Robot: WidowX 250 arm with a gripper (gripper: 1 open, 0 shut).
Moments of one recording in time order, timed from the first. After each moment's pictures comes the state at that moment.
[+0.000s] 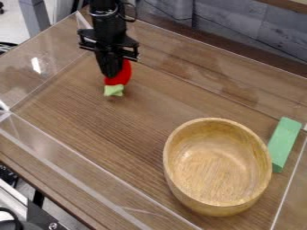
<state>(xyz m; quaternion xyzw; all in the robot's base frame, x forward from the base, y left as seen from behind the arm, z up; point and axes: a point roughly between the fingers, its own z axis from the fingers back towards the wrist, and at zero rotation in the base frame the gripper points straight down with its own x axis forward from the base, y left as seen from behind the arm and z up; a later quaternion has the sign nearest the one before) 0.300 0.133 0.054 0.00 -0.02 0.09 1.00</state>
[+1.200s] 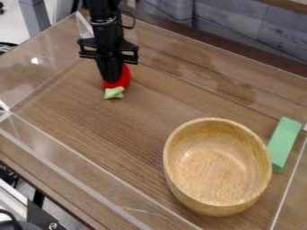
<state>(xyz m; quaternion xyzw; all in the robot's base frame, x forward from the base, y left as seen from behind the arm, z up) 0.312 0.139 0.032 -0.01 -0.03 0.14 0.99</state>
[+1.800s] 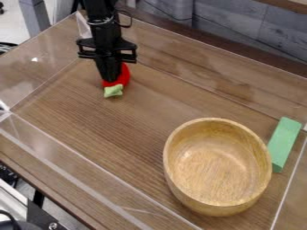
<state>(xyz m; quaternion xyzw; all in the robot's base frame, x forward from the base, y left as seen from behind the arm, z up) 0.312 0.145 0.023 -0.02 -0.03 0.15 0.99</state>
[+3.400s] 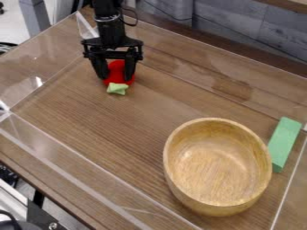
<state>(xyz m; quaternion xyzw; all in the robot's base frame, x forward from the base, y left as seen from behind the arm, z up) 0.327 0.134 0.022 -0.05 0.00 0.21 0.98</state>
